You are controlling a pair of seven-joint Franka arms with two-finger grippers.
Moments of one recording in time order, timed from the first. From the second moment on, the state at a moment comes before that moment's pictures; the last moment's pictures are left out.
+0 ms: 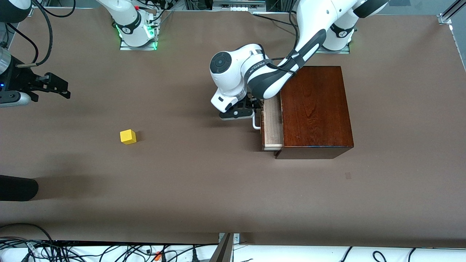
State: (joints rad) left arm -0.42 0.75 -0.57 -1.42 0.53 1.87 -1.13; right arm 0.10 0.05 -0.10 -1.60 0.01 1.63 -0.11
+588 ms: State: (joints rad) left arm -0.47 0.81 -0.56 -1.32 0.53 1.88 -1.18; right arm 0.10 0.05 -0.10 -1.60 0.01 1.64 -0.11
